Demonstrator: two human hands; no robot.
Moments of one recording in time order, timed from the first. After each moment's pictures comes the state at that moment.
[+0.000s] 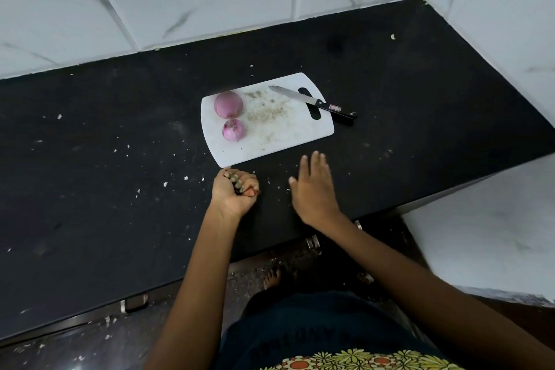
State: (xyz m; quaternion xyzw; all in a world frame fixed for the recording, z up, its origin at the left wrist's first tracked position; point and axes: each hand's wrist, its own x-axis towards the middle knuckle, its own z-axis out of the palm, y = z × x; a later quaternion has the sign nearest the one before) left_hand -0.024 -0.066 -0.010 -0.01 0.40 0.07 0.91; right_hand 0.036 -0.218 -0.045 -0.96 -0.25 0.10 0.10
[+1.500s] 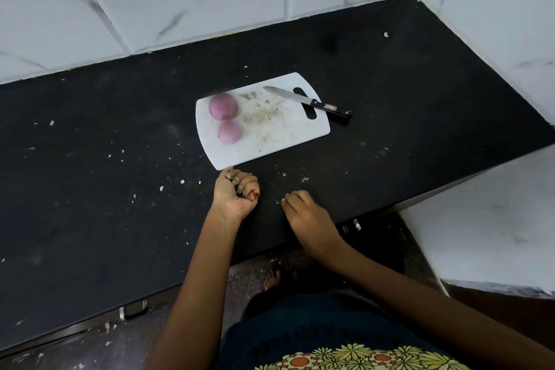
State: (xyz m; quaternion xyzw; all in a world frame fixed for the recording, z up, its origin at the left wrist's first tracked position) left_hand -0.021 -0.070 -0.012 0.03 0.41 0.05 0.91; right_hand -0.003 -0.245 -0.045 -0.87 -0.48 -0.03 0.09
